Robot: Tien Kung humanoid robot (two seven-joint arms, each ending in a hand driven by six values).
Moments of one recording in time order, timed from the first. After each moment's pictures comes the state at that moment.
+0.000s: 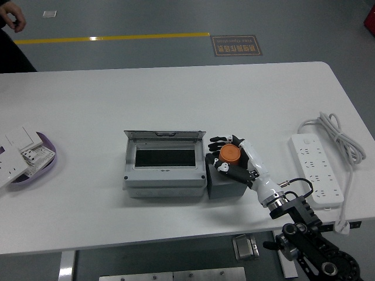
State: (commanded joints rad) left arm 0.07 0.11 -1.14 -0.18 1.10 -0.04 0.36; right arm 0.05 -0.10 1.06 1.27 -1.27 -0.09 0.42
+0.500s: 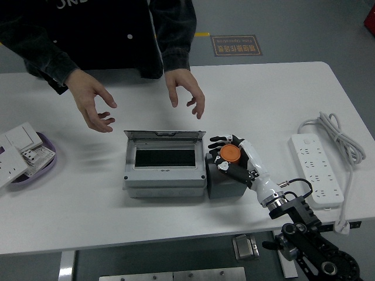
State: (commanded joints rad) left arm 0.07 0.11 -1.14 -0.18 1.10 -0.04 0.36; right arm 0.05 -0.10 1.06 1.27 -1.26 -0.09 0.42
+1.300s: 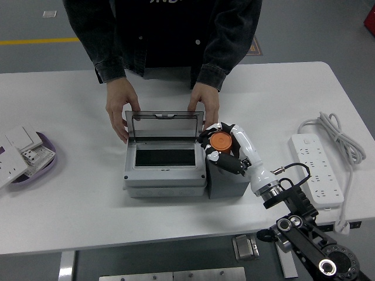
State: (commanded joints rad) left arm 0.08 0.10 -1.14 -0.18 1.10 -0.03 0.36; right arm 0.11 -0.12 1.00 1.44 -1.43 -0.16 0.33
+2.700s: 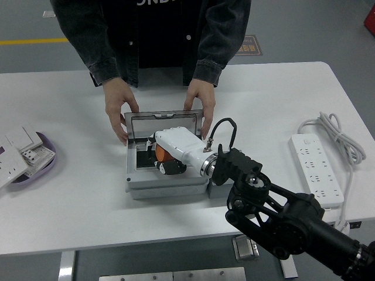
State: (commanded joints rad) left arm 0.08 0.11 -1.14 -0.18 1.10 -0.04 0.36; right arm 0.46 -0.04 0.74 1.38 -2.17 0.07 -0.18
